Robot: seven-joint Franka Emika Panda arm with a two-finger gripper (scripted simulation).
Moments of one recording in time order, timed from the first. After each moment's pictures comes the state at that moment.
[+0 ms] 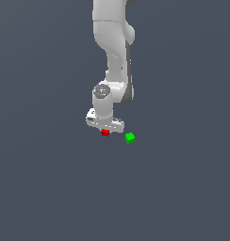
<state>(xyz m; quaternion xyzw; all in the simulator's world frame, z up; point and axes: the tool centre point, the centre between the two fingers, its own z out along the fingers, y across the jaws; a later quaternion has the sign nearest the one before) -0.087 -0.052 0.020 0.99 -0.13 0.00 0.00</state>
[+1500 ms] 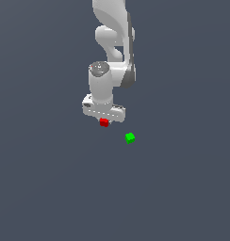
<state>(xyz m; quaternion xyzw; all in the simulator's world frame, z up) -0.087 -0.052 0.112 0.99 -0.13 0.00 0.00</state>
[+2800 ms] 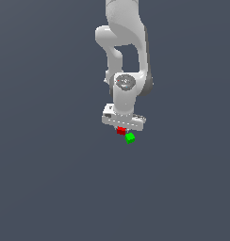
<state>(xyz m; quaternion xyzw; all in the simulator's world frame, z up) -0.058 0.036 0.080 0.99 -0.13 0.00 0.00</state>
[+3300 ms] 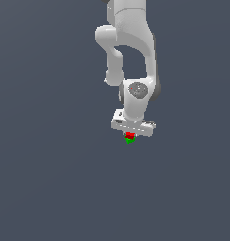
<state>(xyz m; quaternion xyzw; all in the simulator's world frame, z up) -0.042 0.080 0.060 0.99 -0.13 0.00 0.00</state>
